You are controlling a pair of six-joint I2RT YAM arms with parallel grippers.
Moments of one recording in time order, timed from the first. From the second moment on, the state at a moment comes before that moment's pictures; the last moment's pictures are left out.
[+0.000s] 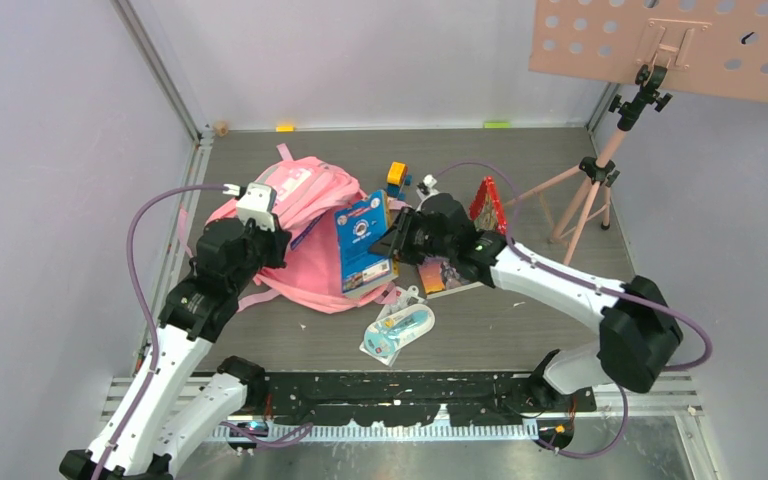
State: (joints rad) left arm -0.37 0.71 0.86 -0.50 -0.06 -0.11; right arm 0.77 1.38 0.98 -0.12 -0.16 1.00
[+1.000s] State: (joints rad) left arm -0.37 0.71 0.86 -0.49 -0.04 -0.10; right arm 0.83 2.13 1.24 0.70 -0.08 1.36
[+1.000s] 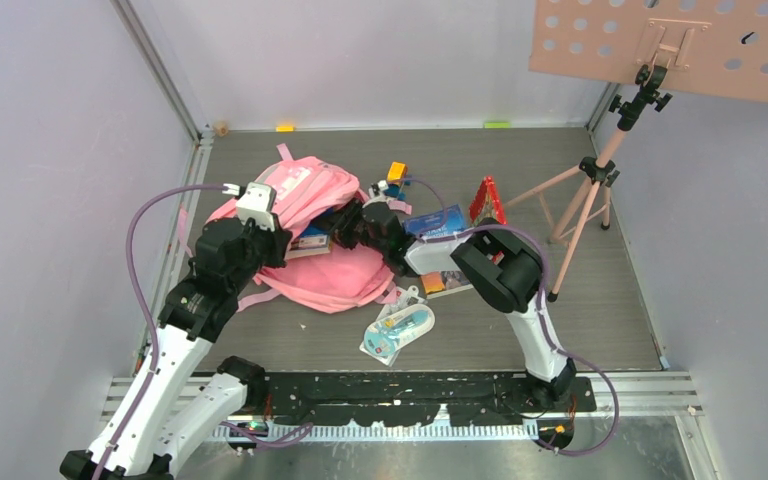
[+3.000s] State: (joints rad) left arm -0.37 0.71 0.86 -0.48 -0.04 -0.11; right arm 0.94 2.40 1.69 0.46 0.26 0.99
